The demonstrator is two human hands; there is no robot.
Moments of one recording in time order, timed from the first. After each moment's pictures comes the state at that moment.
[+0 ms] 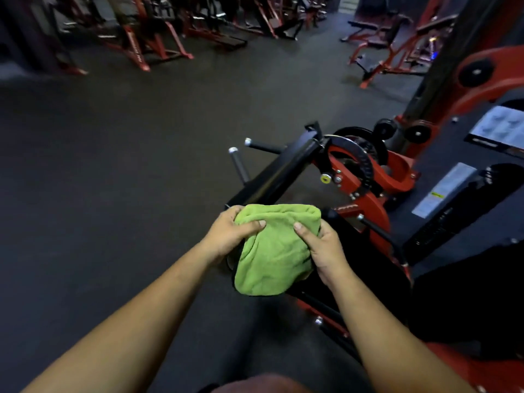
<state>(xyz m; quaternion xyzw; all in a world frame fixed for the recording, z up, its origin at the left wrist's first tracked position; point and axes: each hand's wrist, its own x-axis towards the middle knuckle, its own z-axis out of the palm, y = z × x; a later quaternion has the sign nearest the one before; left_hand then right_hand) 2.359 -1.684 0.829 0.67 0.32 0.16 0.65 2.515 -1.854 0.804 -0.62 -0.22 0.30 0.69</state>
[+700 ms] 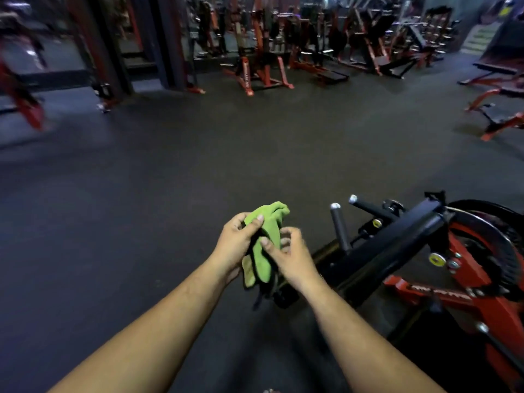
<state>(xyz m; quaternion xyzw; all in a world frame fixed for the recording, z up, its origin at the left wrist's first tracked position) 2.276 -1.489 0.857 0.46 0.41 0.41 0.67 2.411 -1.548 0.817 -0.70 -0.45 0.33 0.44</state>
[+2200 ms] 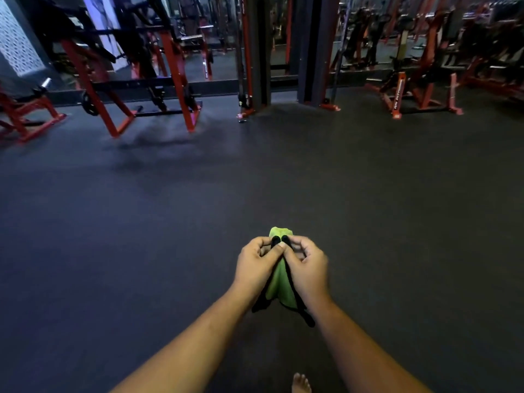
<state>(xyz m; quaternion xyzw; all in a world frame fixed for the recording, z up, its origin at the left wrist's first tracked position) 2.006 -0.966 0.831 0.44 0.60 0.50 0.45 2.130 -0.948 0.808 -0.53 -0.53 0.40 0.53</state>
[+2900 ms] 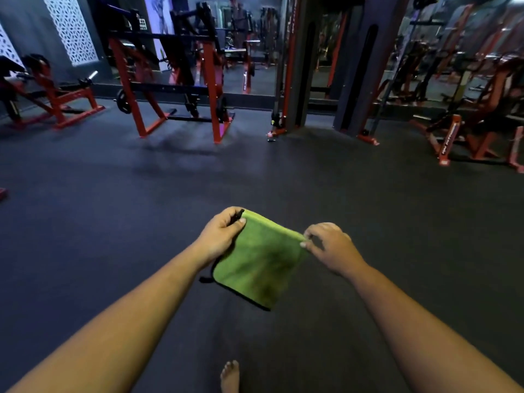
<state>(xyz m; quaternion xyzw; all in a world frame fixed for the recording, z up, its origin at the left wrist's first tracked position) 1.834 -0.617 0.871 0.51 0.61 0.48 0.38 2.117 -0.518 0.845 -0.43 -0.87 0.13 0.19</state>
